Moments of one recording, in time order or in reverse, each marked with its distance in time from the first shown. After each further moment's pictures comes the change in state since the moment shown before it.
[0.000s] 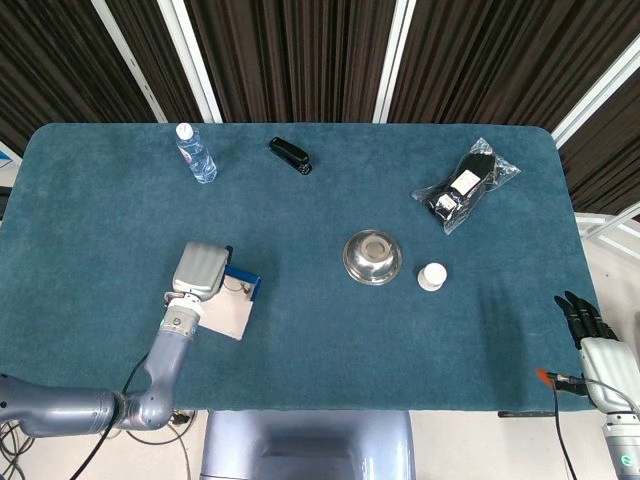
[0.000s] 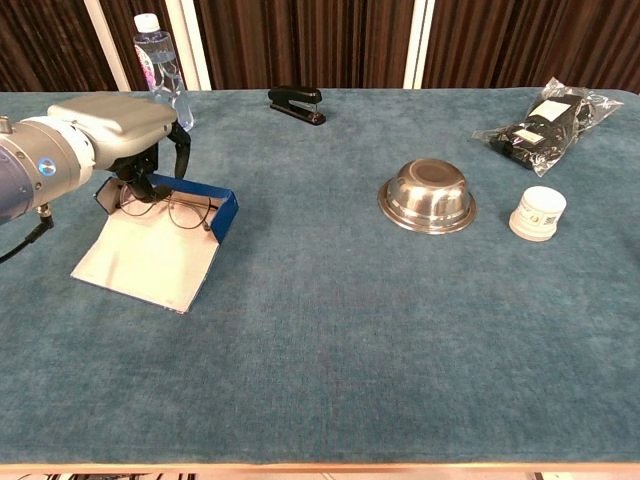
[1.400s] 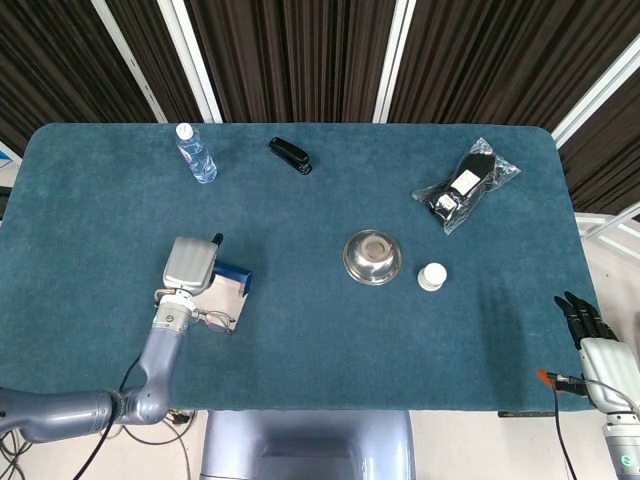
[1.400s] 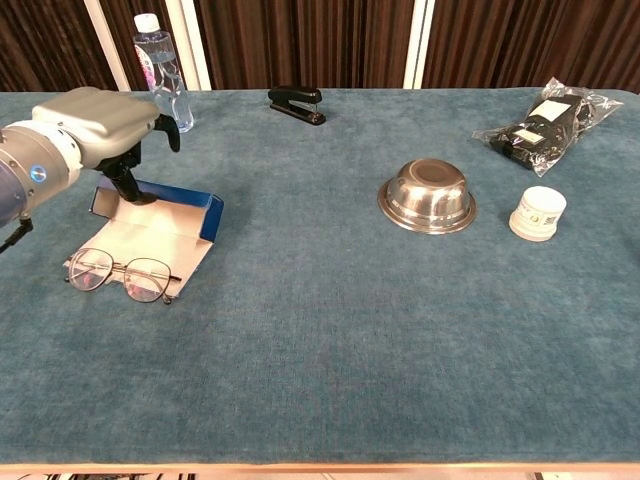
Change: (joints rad) left arm 0.094 -0.035 -0.065 0.108 0.099 -0.036 0.033; right arm 0.001 0.001 0.000 -0.001 0.003 -0.004 -0.003
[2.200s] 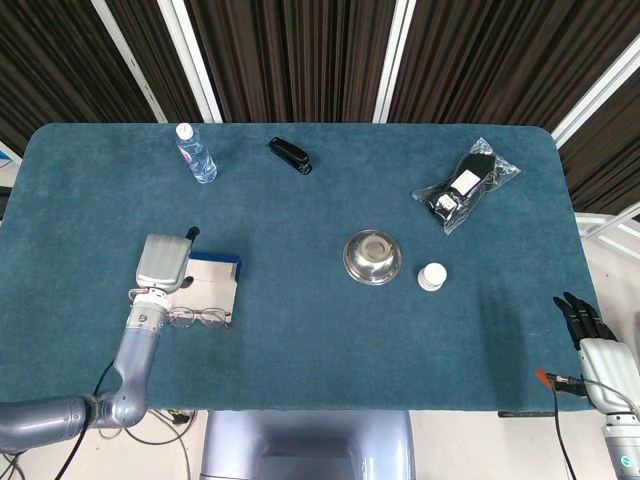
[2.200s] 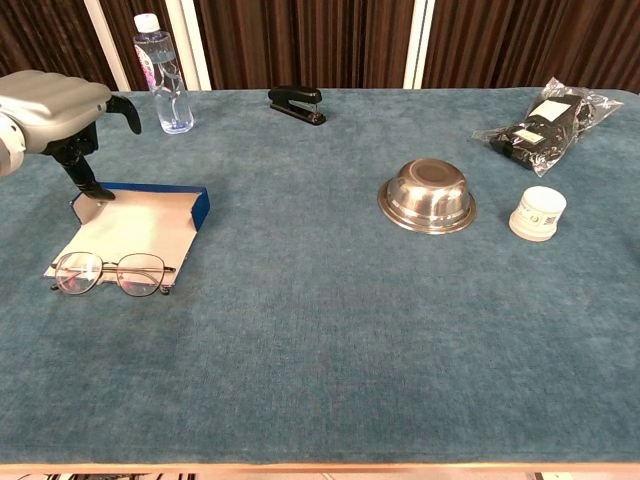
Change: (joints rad) left arm 0.070 0.089 -0.005 -0.053 0.042 0.006 -0.061; right arm -0.001 0.001 -0.002 -0.002 -0.004 0.002 -0.004
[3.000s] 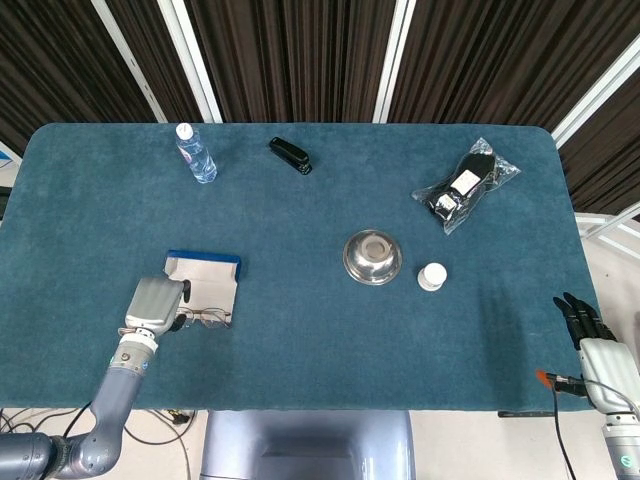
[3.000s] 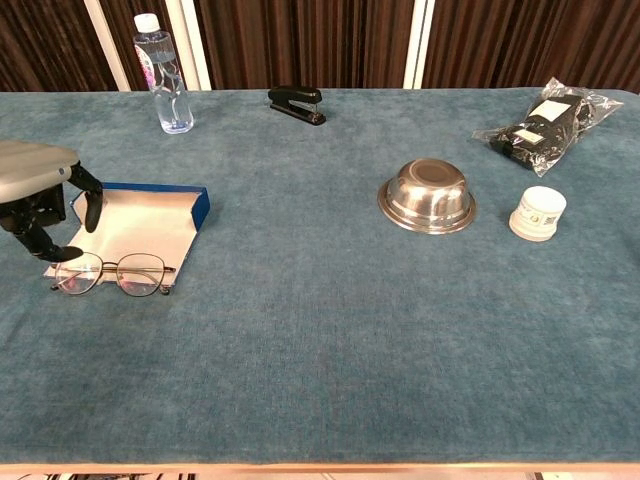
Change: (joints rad) left arm 0.100 0.110 0.096 -0.288 -0.052 0.016 -0.009; right arm 0.002 0.006 -0.002 -0.007 0.003 -0.008 0.004
